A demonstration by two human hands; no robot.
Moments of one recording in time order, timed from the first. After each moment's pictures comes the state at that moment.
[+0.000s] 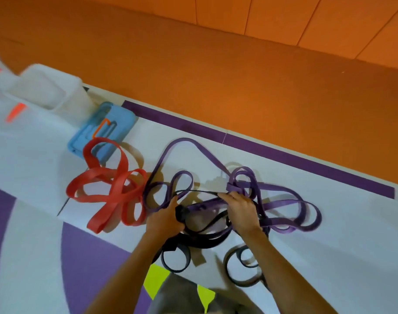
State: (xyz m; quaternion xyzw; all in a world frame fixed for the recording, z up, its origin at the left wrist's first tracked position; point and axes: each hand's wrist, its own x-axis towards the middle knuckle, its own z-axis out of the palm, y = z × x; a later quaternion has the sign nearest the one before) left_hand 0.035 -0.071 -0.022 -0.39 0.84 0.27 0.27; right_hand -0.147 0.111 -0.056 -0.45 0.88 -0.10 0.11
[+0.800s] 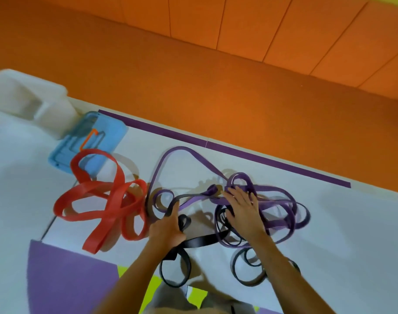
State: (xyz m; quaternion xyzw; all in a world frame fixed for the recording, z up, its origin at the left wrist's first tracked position) left_hand 0.055 -0.094 -0.036 -0.32 0.88 0.28 0.23; right_hand -0.127 0.104 -0.038 -0.40 0.91 -0.06 0.08
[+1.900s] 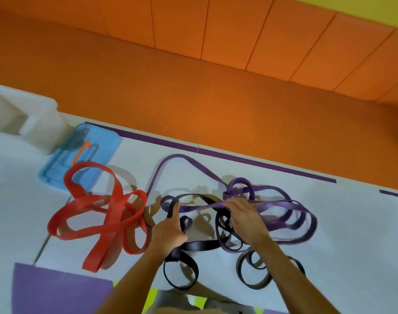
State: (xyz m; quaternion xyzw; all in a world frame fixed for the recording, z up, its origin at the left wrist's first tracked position) left_hand 0.049 -0.123 -0.056 -0.29 0.87 0.32 0.23; right_hand -0.109 0.098 -0.014 -0.42 0.90 -0.09 0.10
